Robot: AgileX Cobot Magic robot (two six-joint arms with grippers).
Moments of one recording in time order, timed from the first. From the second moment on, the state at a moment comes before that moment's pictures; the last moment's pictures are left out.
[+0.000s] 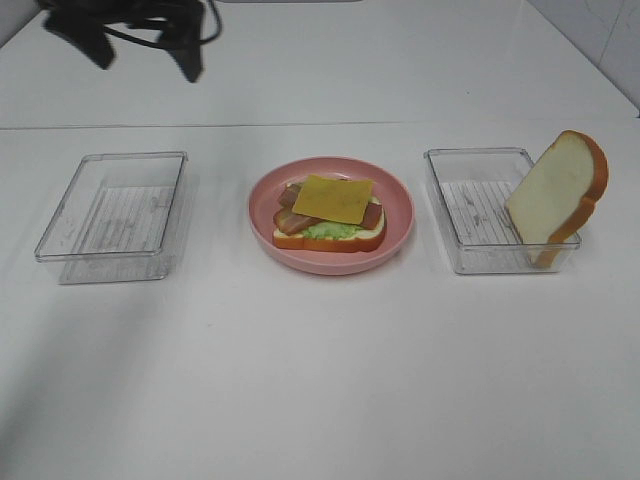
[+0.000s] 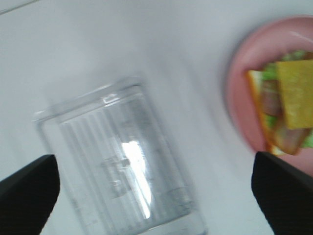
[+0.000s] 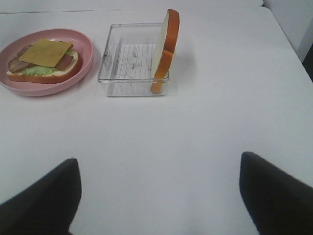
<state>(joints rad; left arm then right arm) -0.23 2.14 -2.12 -0.07 1.21 0.06 0.03 0.00 -0.50 0.00 1.06 -0.03</state>
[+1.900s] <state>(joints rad) 0.04 0.00 -0.50 -0.15 1.05 0.12 0.03 0.00 -0.50 0.00 1.06 -0.03</state>
